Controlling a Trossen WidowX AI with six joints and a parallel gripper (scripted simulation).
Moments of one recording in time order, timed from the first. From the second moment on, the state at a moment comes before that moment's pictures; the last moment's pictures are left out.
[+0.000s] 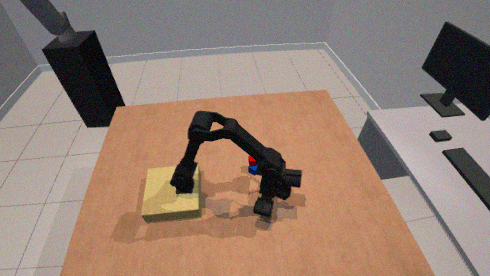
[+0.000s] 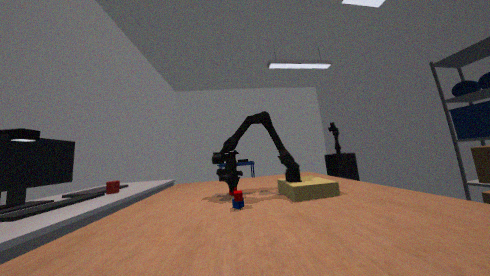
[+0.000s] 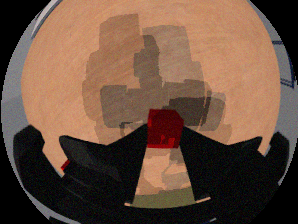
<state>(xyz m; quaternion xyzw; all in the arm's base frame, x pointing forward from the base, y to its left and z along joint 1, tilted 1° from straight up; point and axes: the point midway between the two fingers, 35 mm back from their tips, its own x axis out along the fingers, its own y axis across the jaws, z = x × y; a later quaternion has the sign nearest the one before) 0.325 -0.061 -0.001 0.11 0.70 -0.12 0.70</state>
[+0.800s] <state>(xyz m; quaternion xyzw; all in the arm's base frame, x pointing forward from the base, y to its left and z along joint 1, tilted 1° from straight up) 0.328 -0.060 0.074 0.11 0.69 -0.12 0.70</state>
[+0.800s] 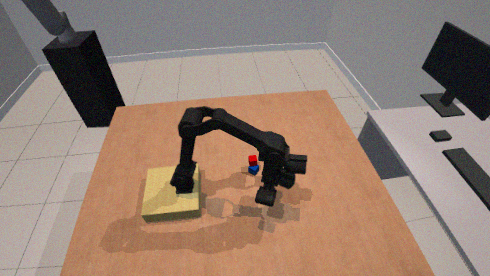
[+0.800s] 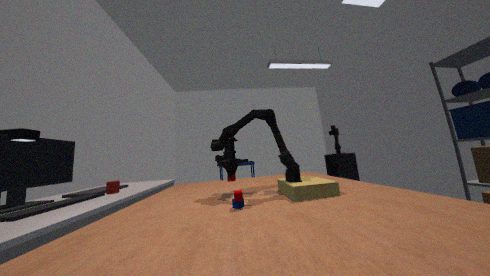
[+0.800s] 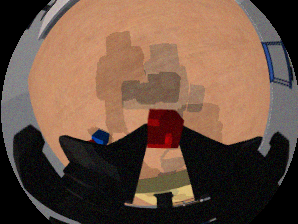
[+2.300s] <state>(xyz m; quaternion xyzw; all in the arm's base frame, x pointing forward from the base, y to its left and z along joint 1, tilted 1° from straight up) 0.308 0.045 0.092 0.36 0.61 -0.36 0.61</state>
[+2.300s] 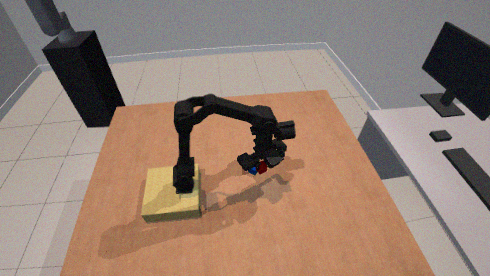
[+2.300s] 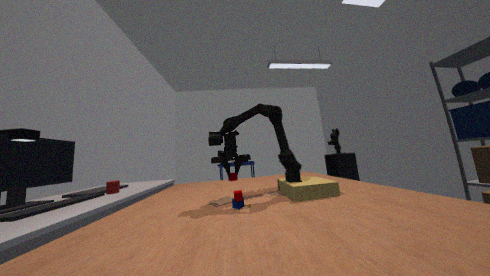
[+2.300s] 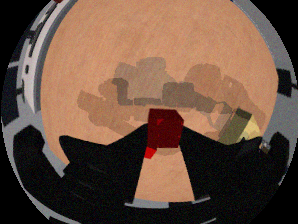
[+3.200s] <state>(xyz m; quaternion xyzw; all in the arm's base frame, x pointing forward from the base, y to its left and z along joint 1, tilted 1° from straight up) 0.289 0.093 0.078 0.47 0.53 -0.46 0.54</state>
